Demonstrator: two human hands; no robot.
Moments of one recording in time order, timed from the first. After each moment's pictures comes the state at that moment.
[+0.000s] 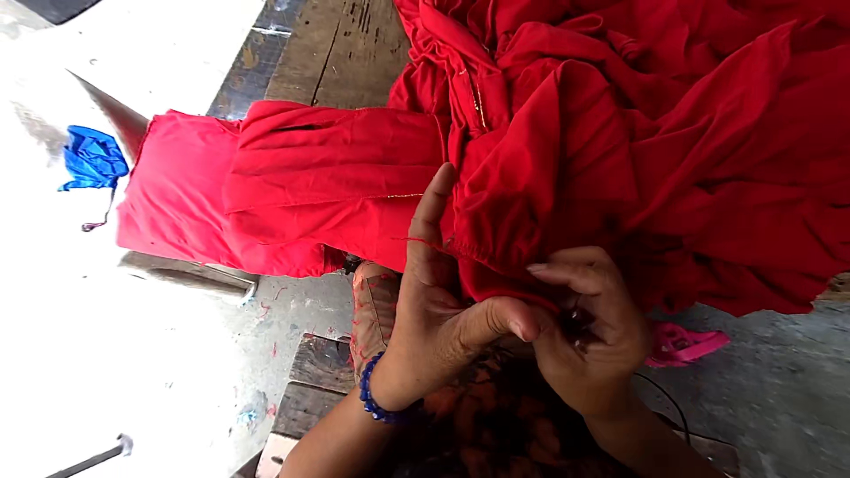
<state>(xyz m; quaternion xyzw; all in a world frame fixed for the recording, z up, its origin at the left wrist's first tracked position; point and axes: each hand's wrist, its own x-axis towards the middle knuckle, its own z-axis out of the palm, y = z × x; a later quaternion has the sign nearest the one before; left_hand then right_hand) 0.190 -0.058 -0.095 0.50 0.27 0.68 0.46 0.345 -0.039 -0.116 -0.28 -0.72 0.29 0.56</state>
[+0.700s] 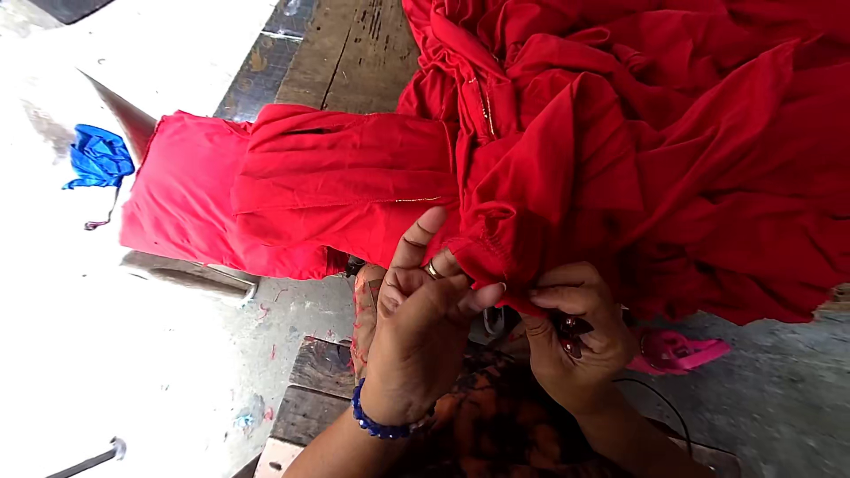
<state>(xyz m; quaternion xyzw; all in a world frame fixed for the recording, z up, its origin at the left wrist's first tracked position) 0.184 -0.075 -0.094 0.22 0.15 0.74 0.62 0.338 -0.038 -0.138 -0.26 -0.71 0.26 0.59</state>
